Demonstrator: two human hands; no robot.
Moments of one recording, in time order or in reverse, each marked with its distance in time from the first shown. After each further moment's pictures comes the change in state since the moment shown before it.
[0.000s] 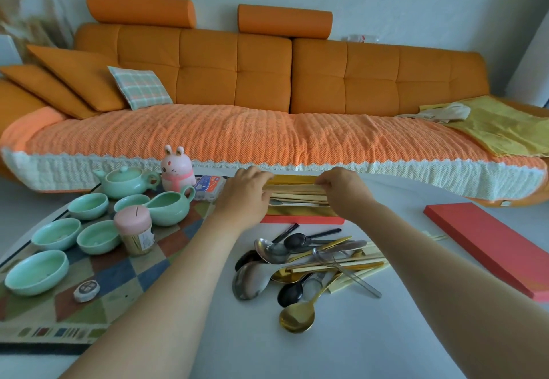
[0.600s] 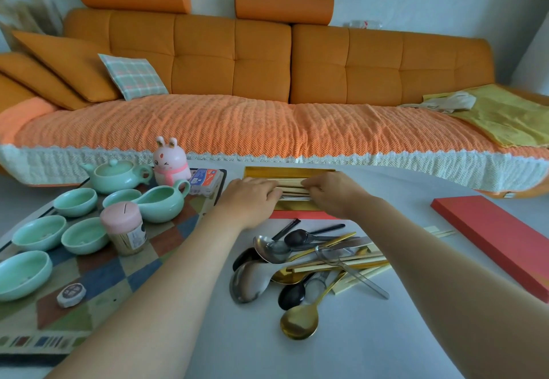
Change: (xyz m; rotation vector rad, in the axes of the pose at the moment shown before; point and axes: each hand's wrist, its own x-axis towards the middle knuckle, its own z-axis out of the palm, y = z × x) left_hand 0.008 0.002 0.012 0.056 -0.337 -0.024; right_hand 0.005 -0.007 0.012 -0.016 -0.265 -0.118
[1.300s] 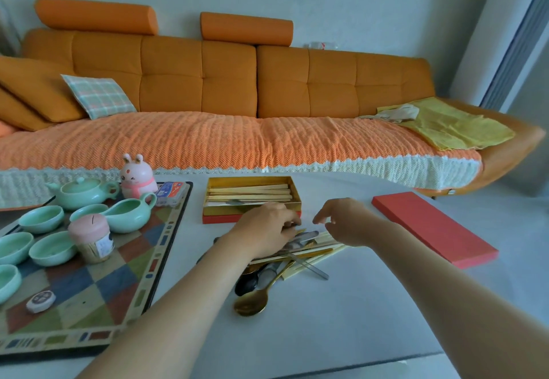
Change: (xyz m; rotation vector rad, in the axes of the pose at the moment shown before) left_hand -0.037 0.108 0.006 -0.143 0.030 0.280; right_hand -0.113 0.057 -0.036 -0.125 -0.079 0.075
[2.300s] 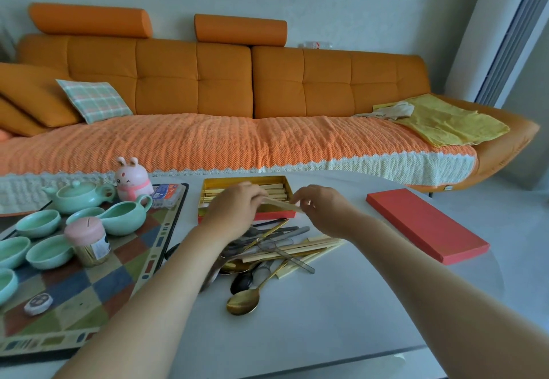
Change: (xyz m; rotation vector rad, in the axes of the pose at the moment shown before) left_hand -0.004 -0.025 -0.025 -0.087 0.286 -0.146; right_hand 0.009 -0.025 -0.003 0.188 0.228 -0.097
